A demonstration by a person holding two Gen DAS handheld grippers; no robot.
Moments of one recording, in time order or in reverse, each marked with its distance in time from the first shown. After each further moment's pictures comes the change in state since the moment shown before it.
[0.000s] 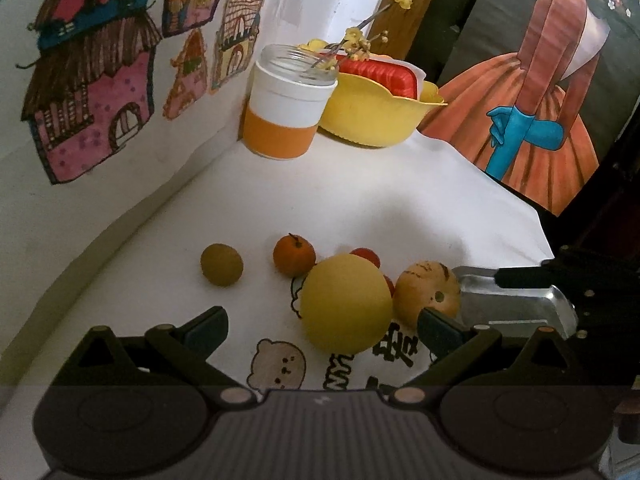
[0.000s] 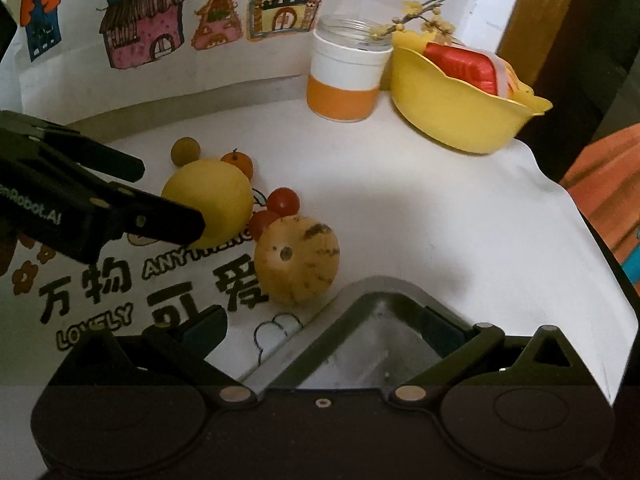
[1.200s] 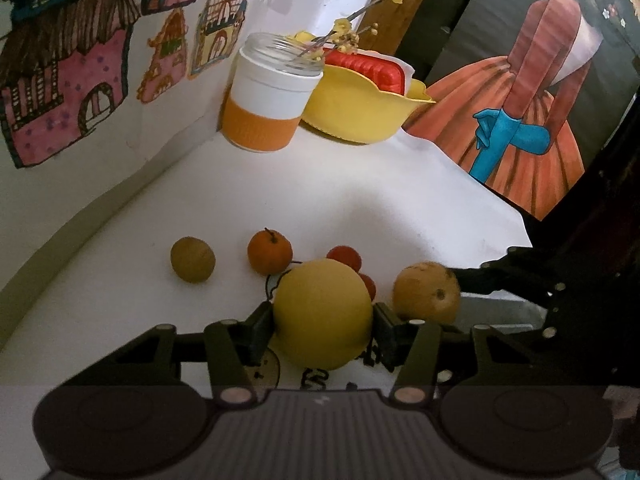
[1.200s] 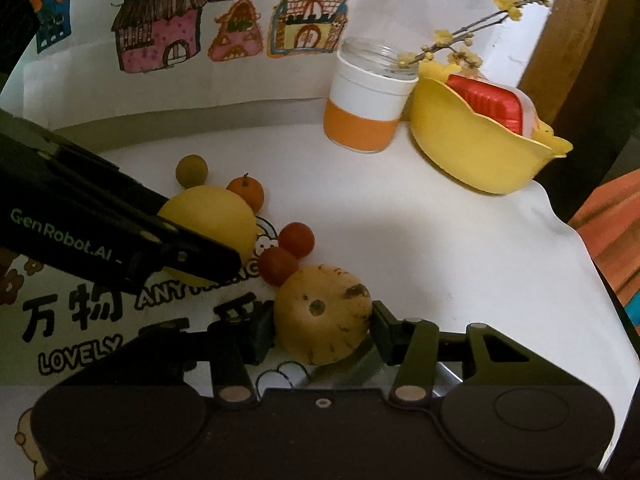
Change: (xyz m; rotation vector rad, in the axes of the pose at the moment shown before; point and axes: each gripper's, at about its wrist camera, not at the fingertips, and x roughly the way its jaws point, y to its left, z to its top) left arm 0.013 -0.001 -0.002 -0.021 0.005 -0.065; right arm 0.007 0.007 0.006 -0.041 -0.081 -0.007
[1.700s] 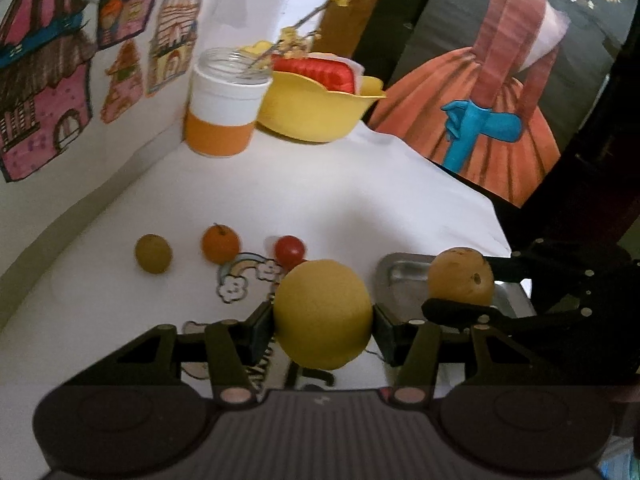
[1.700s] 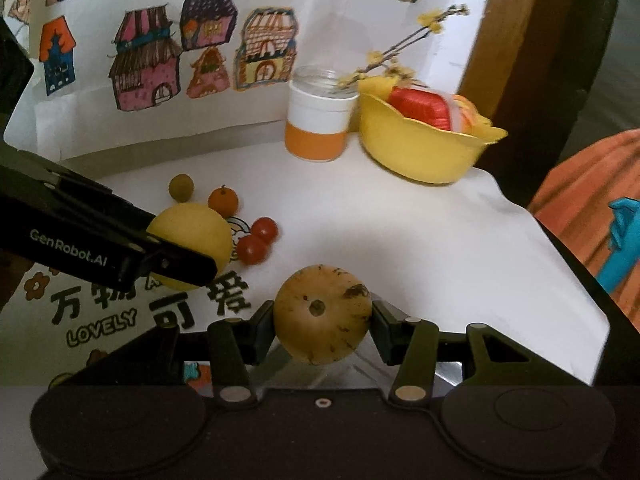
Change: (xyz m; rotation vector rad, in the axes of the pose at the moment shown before) left arm -0.022 -0.038 -0.012 0.066 -0.011 -0.036; right arm -0.066 -0.019 -0.031 0.089 -0.053 -0.057
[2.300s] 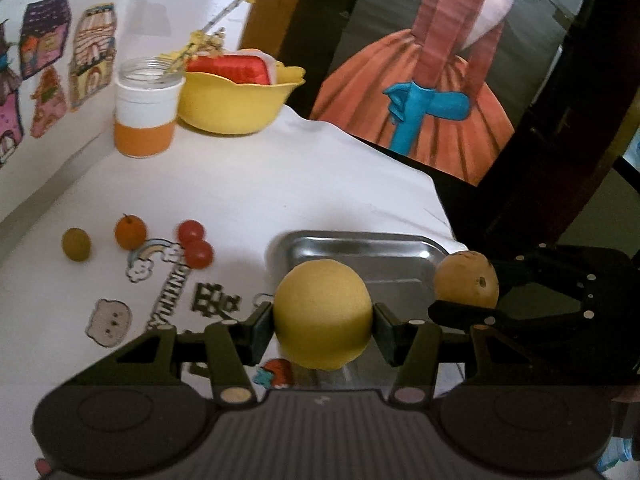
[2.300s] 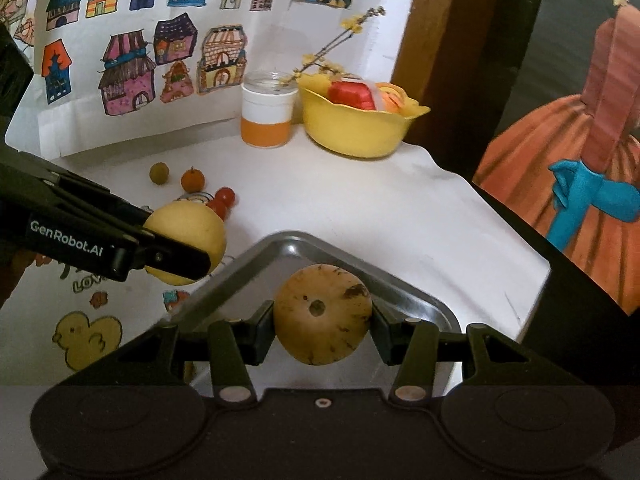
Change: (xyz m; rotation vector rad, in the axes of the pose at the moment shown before) left arm -0.012 -0.068 -0.019 0.076 0.017 -0.078; right arm -0.069 -0.020 -0.051 0.084 0.002 -0.083
